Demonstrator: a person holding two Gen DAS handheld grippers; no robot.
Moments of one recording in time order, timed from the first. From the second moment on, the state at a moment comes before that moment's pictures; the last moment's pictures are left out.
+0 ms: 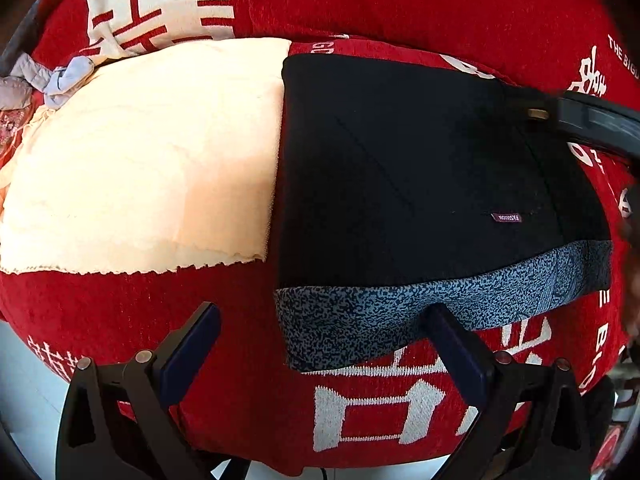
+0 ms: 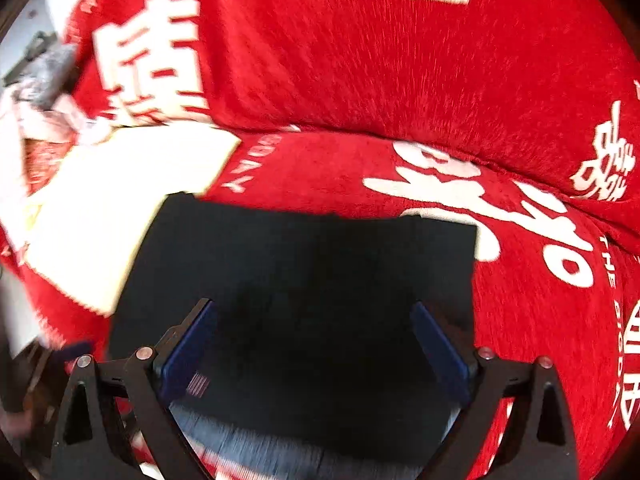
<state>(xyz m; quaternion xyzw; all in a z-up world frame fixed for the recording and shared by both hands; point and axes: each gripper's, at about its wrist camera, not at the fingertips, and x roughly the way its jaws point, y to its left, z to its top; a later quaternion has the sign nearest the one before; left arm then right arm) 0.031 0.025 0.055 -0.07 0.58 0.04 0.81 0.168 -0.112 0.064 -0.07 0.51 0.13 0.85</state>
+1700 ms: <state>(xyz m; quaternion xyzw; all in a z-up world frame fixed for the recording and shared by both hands) -0.006 -0.001 0.120 -0.06 0.48 0.04 0.87 -0.003 -0.150 0.107 -0.12 0.44 0.00 0.89</state>
